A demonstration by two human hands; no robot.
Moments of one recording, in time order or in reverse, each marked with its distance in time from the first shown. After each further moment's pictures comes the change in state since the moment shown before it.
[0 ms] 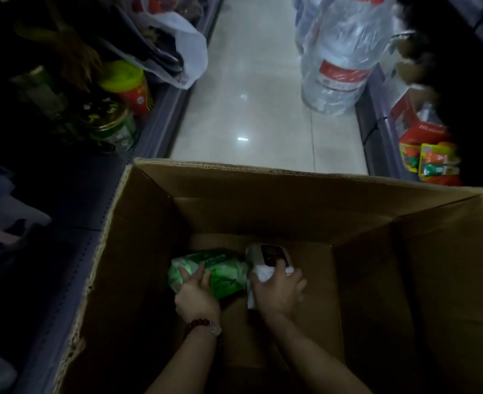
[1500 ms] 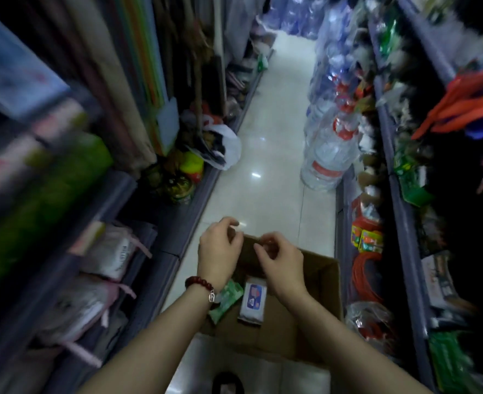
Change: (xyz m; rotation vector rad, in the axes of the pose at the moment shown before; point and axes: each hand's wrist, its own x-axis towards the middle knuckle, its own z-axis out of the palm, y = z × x) left_hand -0.190 0.295 -0.331 -0.012 -0.027 0.527; right_hand -0.239 -0.176 -0.395 0.410 -0.075 -0.613
